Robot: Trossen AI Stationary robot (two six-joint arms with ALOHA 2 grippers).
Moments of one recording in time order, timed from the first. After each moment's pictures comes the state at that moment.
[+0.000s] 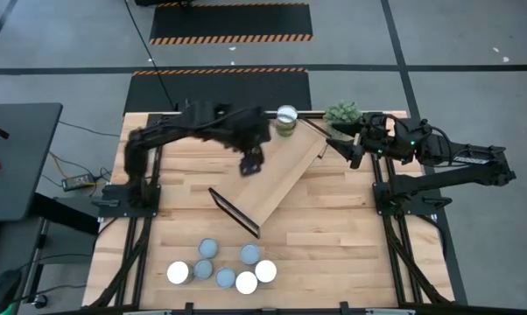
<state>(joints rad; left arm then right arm) 0.08 1.91 2.36 -1.47 -0.17 -0.05 -0.08 0.69 0.85 -0.25 0.27 0.39</state>
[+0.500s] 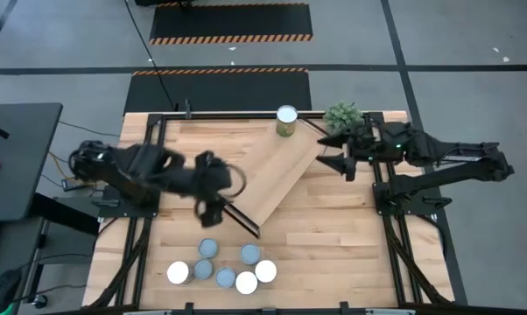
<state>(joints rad) -0.36 1.52 1.87 -1.28 -0.31 -0.48 -0.04 0.80 0.85 -0.20 0.07 0.39</state>
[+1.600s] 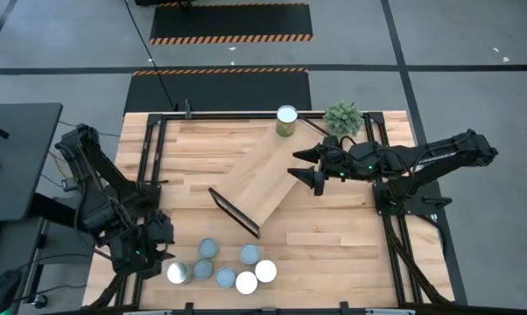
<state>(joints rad) -1.04 1.14 1.06 -1.04 -0.35 -1.26 0.18 1.13 1.00 -0.05 0.38 0.52</state>
